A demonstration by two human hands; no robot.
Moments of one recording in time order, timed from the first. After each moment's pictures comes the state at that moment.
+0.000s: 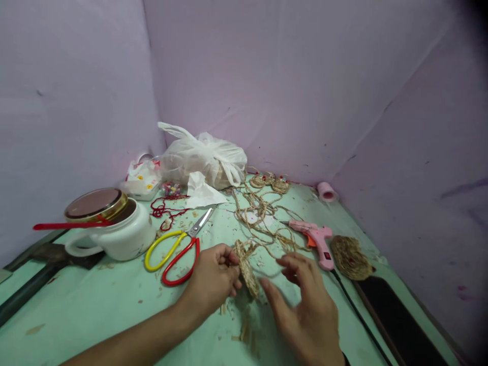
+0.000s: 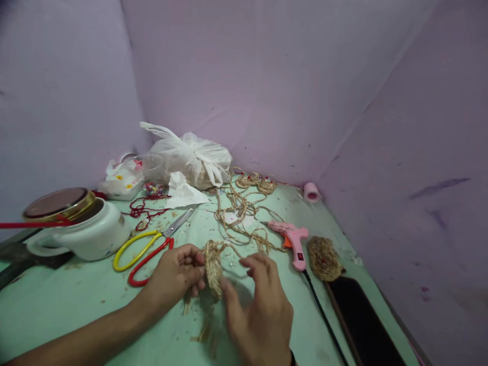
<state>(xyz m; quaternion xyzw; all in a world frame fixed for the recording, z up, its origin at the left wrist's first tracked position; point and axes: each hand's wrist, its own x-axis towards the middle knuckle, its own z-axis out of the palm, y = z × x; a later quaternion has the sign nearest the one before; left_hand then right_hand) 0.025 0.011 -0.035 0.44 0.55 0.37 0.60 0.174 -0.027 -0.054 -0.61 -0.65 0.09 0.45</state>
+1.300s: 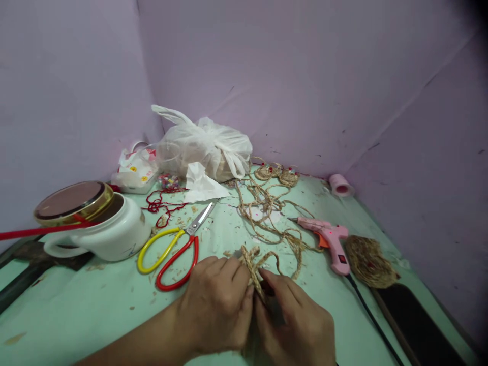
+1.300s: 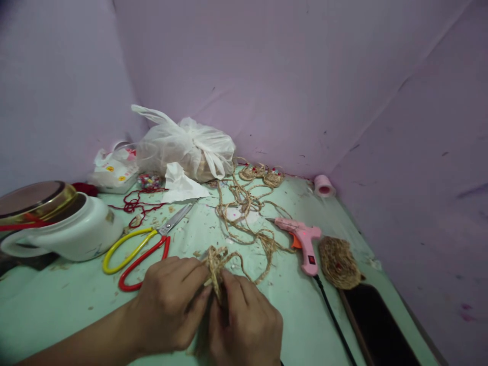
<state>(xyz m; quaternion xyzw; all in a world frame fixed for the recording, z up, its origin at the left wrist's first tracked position) 0.013 0.005 -0.048 0.87 0.40 0.28 -0.01 0.168 -0.021 -0.071 -0.50 -0.79 -0.07 0.35</state>
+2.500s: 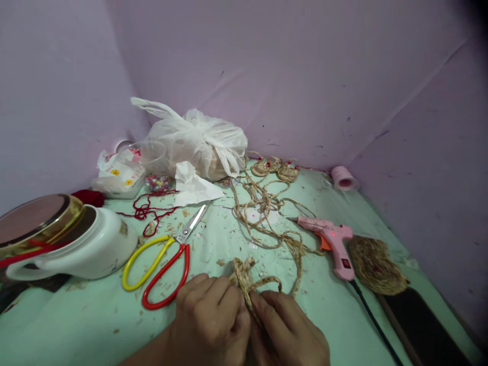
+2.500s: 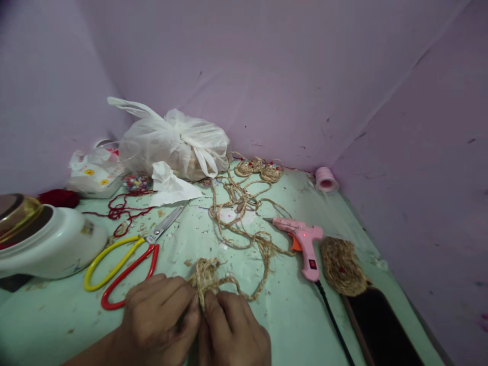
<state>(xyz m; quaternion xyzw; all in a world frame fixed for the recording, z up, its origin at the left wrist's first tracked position) 0.022 0.007 -0.055 0.83 0.43 0.35 -0.05 0.160 -0.022 -0.079 -0.51 -0.77 -0.04 0.38</state>
